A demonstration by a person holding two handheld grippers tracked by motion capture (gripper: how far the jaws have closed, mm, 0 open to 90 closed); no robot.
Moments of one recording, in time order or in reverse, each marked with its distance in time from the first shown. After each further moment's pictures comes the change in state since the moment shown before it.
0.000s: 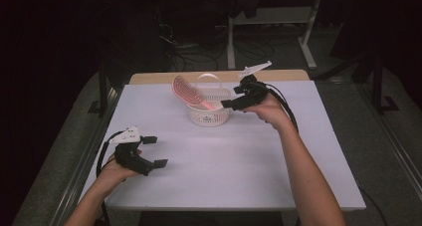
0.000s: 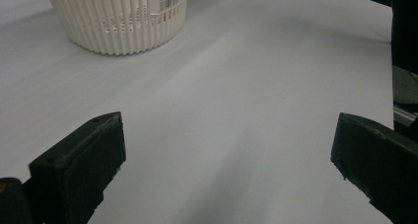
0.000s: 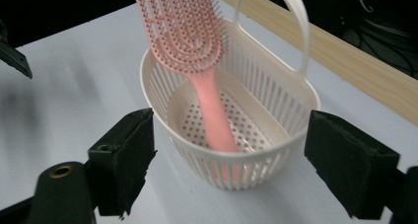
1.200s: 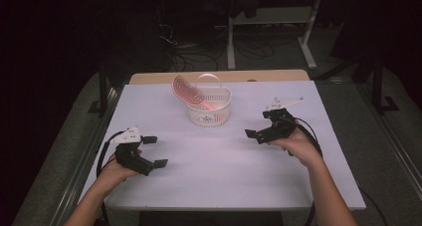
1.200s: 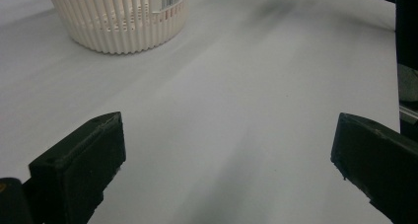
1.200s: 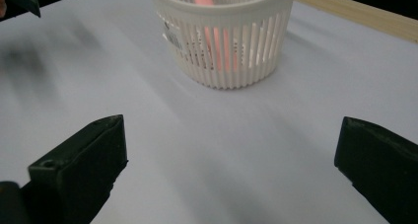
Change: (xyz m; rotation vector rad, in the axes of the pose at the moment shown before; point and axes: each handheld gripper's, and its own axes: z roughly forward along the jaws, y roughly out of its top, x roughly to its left) left arm 0.001 -0.002 0.002 0.003 0.003 0.010; right arm 0.024 -0.099 -0.053 -0.035 -0.079 0.074
